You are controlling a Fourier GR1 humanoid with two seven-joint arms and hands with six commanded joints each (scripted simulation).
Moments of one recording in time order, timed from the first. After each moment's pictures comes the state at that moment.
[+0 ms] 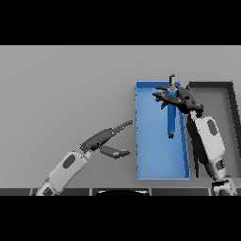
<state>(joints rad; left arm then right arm) -0.30 0.25 -0.59 -1.54 0.03 -0.23 0.05 -0.57 -0.46 0.20 -1.26 -0.64 0.07 0.61</state>
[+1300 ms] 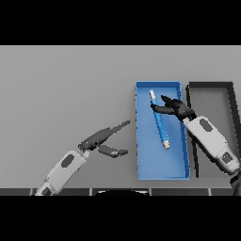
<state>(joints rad) -0.29 0.26 -0.58 -1.53 0.06 -0.25 0.05 -0.73 -0.69 0.80 -1.10 -0.82 -0.03 0.53</state>
